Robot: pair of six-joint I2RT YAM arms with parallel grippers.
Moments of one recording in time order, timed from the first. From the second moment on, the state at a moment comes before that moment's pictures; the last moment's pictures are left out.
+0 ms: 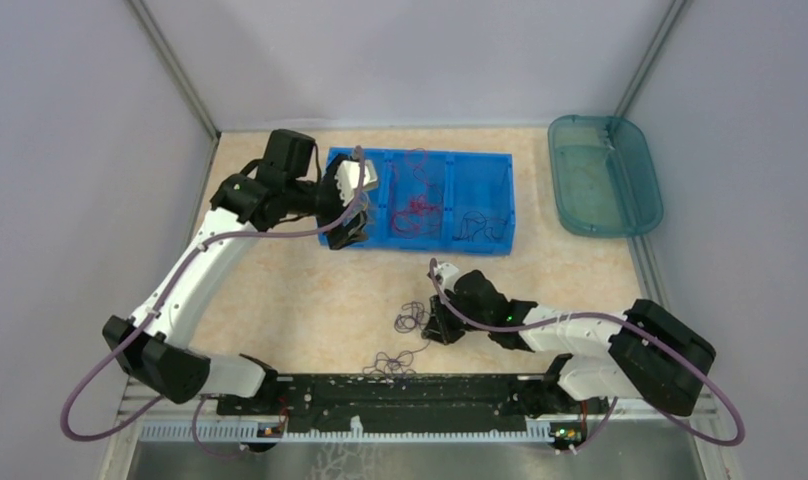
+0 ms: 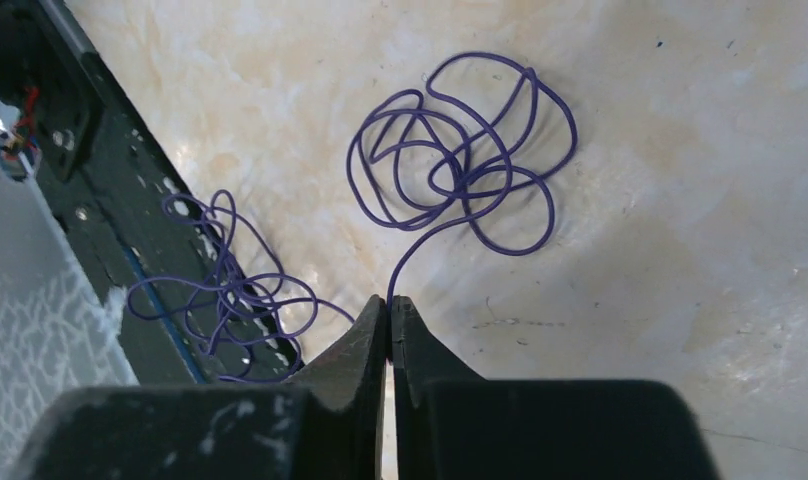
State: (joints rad) left arm -0.48 1.38 1.48 -0.88 0.50 0.64; right arm 0.92 1.23 0.36 0.20 -0.26 0.47
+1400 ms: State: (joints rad) left arm -0.69 0.98 1.12 -0.71 0.81 0.64; right arm 0.92 1.08 0.84 0.26 -0.58 0.50
